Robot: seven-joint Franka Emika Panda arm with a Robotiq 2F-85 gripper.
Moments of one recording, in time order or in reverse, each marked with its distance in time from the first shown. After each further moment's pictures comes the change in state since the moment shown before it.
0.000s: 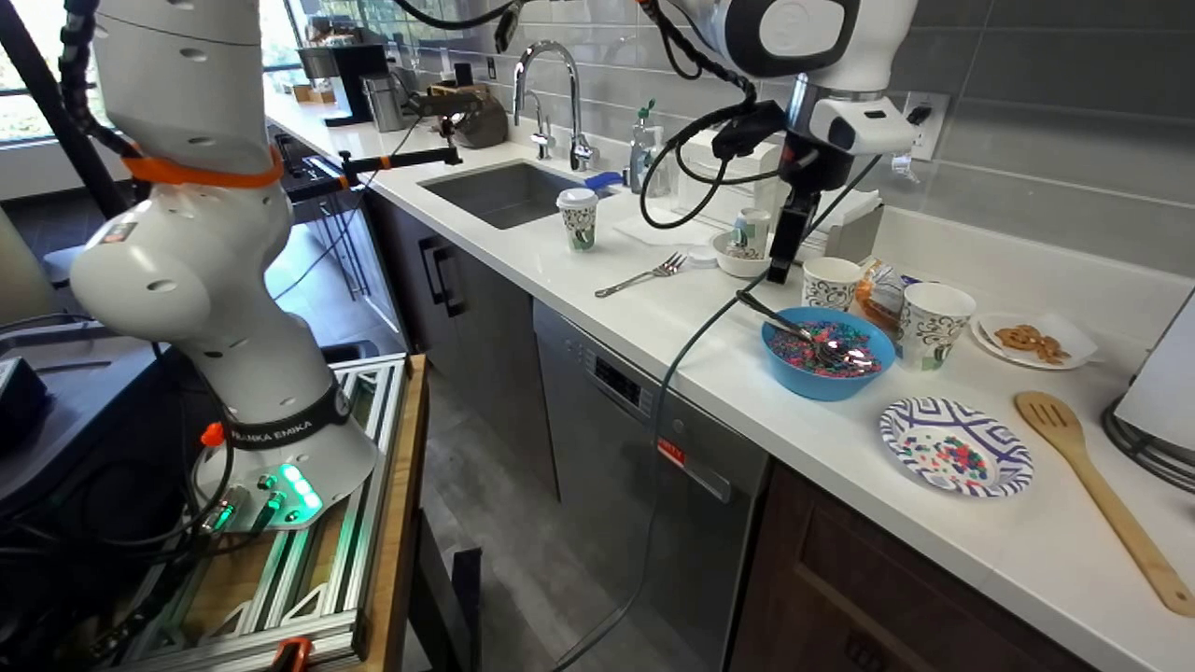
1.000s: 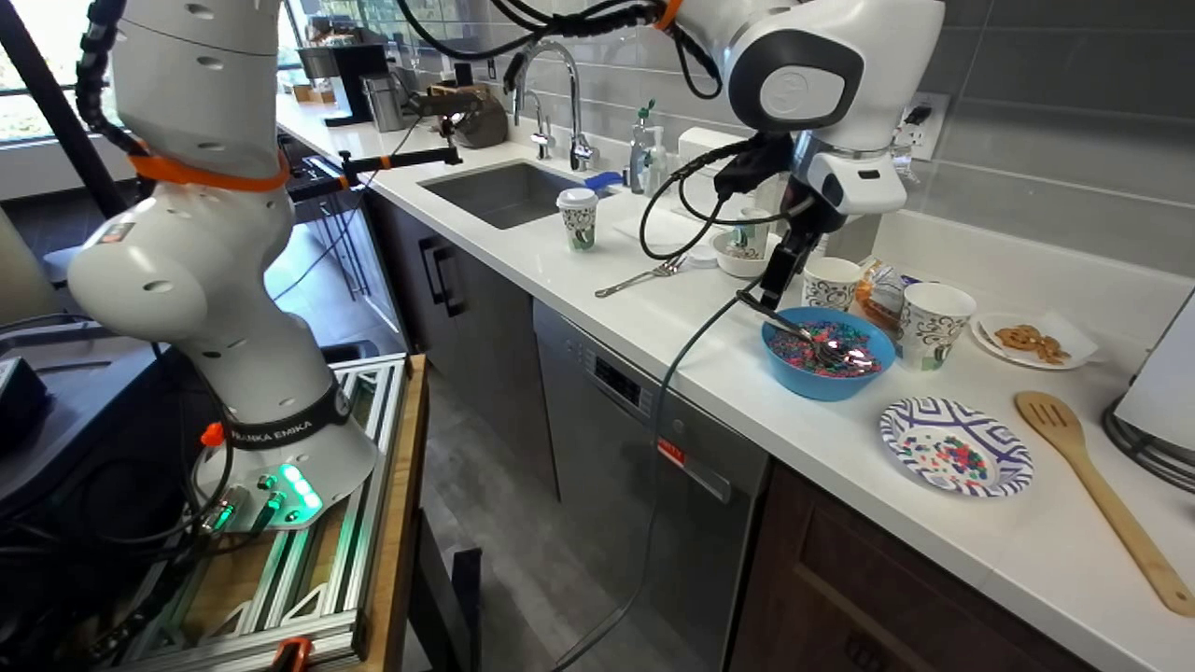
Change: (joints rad) arm -0.019 0.067 -0.008 -0.010 0.139 0.055 0.027
